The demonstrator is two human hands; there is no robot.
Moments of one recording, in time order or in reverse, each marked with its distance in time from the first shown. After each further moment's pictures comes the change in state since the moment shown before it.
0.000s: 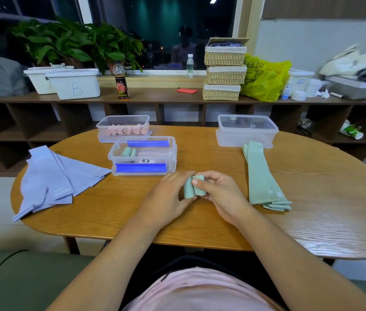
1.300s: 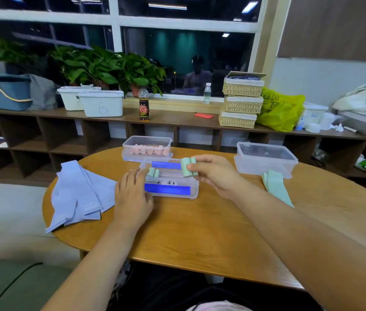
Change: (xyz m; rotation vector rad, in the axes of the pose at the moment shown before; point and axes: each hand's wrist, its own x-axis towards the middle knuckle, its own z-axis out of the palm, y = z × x) left_hand -0.013 -0.096 -0.094 0.378 0.276 -0.399; right_hand 0.081 -0.083 0.091 -0.238 -0.001 0.031
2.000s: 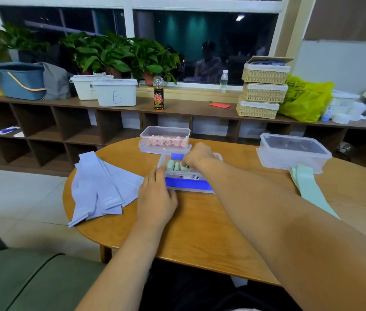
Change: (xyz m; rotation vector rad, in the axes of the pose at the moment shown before) left_hand 0.001 -0.011 0.015 -0.132 -0.069 -0.111; right_hand 0.137 0.034 0.098 -0.902 0.246 0.151
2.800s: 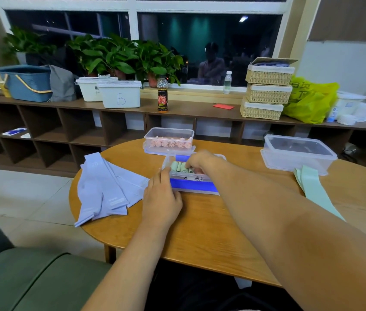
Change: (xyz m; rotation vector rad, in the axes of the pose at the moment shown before) left_hand -0.001 0.001 0.003 0.014 -0.008 0.002; right_hand 0.010 0.001 0.003 -0.066 -0.224 0.024
